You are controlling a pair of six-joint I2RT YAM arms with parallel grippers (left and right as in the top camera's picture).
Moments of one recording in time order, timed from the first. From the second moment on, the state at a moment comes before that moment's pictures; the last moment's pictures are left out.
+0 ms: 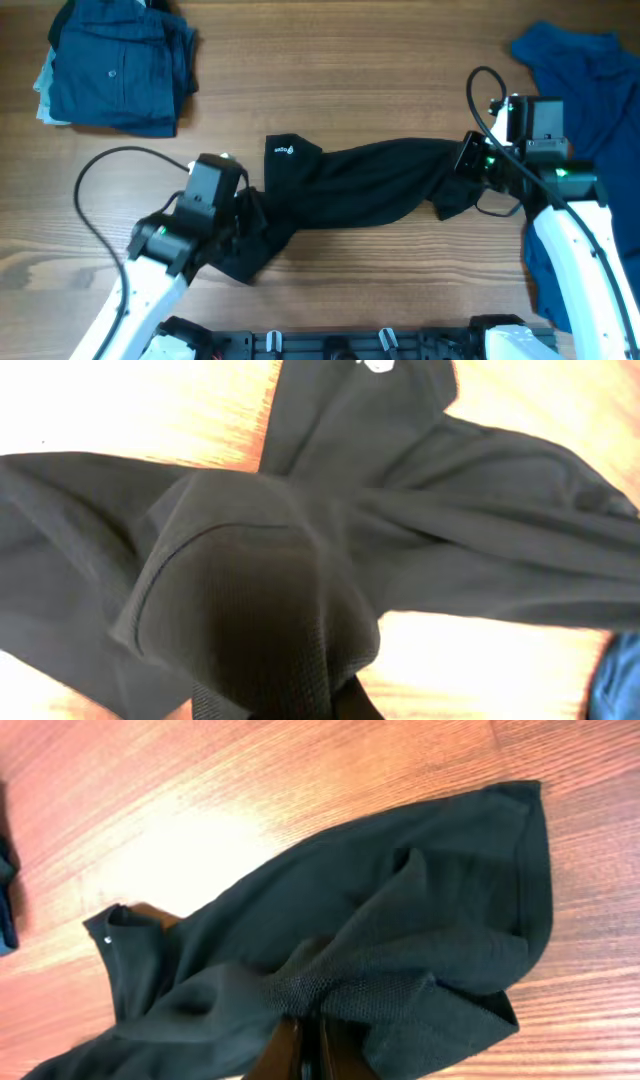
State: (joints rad) left arm -0.39 1.06 0.81 -0.82 0.11 -0.78; right arm 0.04 1.24 1.06 -0.85 -0.19 0.45
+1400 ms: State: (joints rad) left arm -0.39 1.33 0.81 -0.82 -0.01 -0.59; right arm 0.04 1.40 1.06 -0.80 -0.17 0.42
